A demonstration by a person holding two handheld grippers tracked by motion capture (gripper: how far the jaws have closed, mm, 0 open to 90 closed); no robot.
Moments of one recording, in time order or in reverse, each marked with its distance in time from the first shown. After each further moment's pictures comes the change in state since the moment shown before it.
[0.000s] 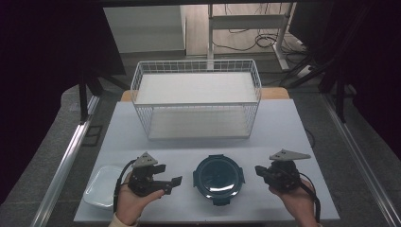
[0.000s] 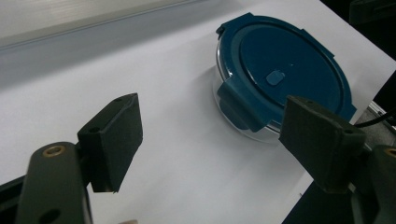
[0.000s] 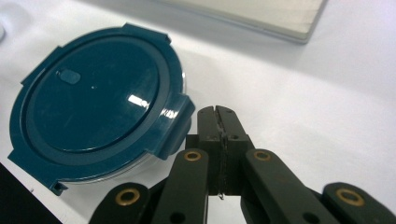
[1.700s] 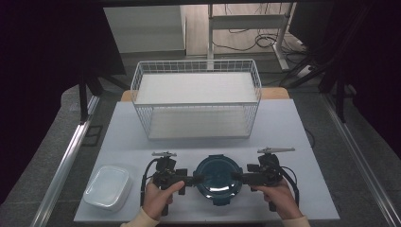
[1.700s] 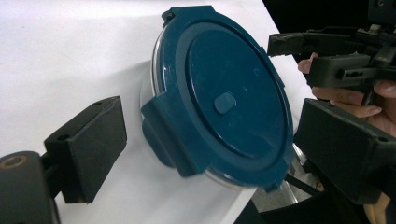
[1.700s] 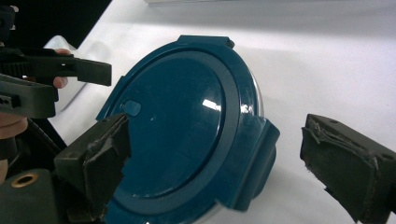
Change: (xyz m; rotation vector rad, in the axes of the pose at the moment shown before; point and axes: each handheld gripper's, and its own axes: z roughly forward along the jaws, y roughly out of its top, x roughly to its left) left arm -0.008 0.011 0.065 0.060 -0.251 -0.321; right arm 0.002 0.005 0.052 0.044 0.297 0.228
